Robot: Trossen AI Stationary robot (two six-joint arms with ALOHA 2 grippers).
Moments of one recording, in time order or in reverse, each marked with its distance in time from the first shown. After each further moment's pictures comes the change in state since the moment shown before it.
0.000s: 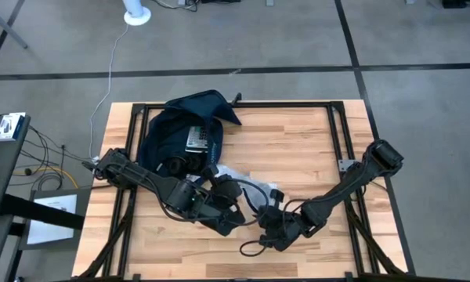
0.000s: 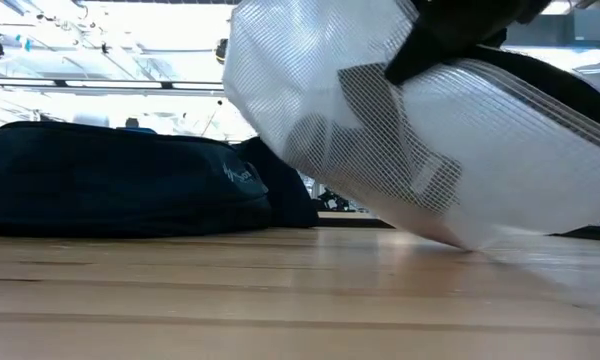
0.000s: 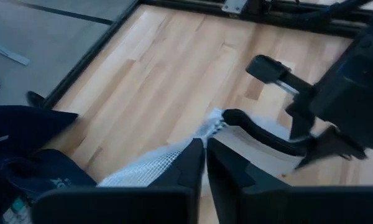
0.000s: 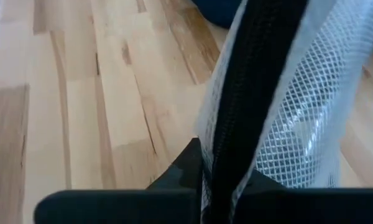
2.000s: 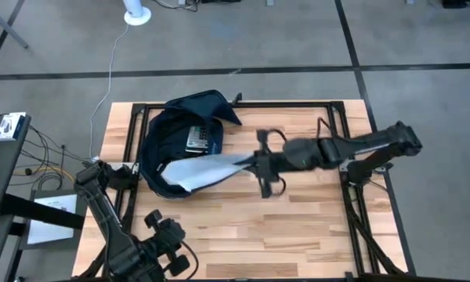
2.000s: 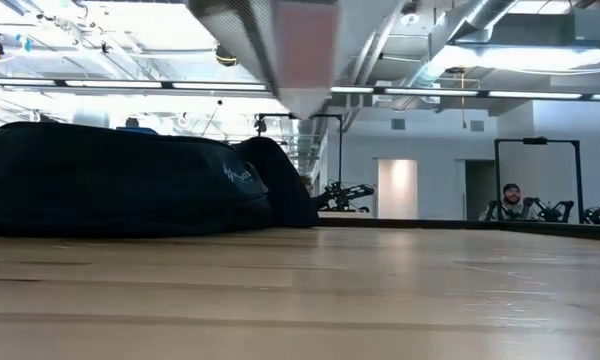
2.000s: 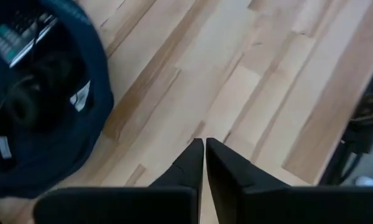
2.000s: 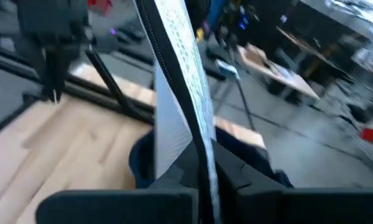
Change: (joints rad) left arm -0.487 -0.026 -0.171 -0.439 0.107 -0.890; right arm -0.410 -0.295 0.193 0.258 -0.438 -1.032
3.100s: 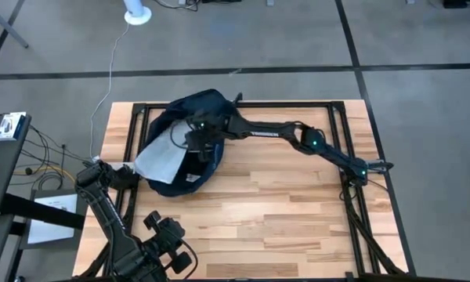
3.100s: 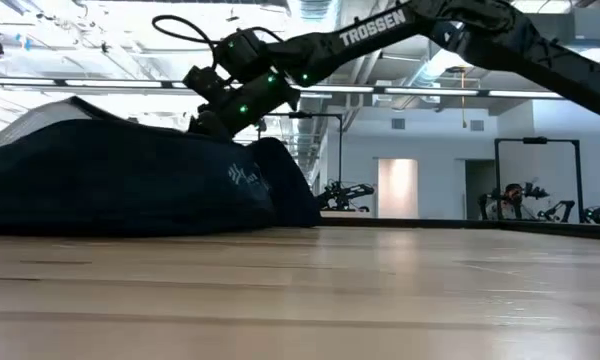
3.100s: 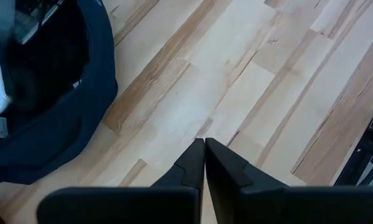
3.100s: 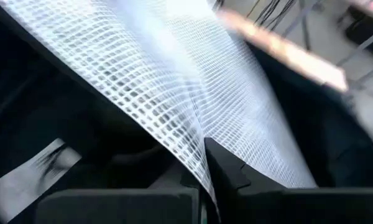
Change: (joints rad) left arm -0.004 0.003 -0.055 0.012 0.003 -0.070; right arm -0.435 1.053 0.827 -0.131 -0.500 -0.219
